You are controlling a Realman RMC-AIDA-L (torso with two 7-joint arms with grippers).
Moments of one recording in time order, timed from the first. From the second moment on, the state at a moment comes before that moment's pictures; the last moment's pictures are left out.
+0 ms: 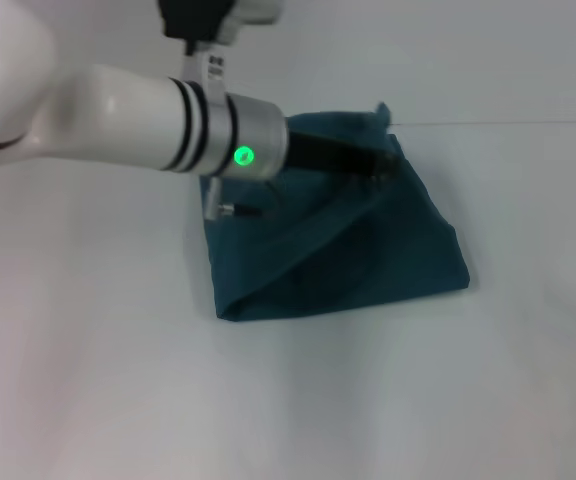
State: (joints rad) left arm -0.87 -2.17 1.23 0.85 2.09 0.99 -2.38; right arm 0.45 1.89 -0.48 -0.55 -1.92 -1.55 2.23
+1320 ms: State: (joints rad) left arm -0.49 -2.12 0.77 0.87 1.89 1.32 -2.58; right arm 0.74 1.88 -0.55 -0.61 -2.21 -1.31 2.29
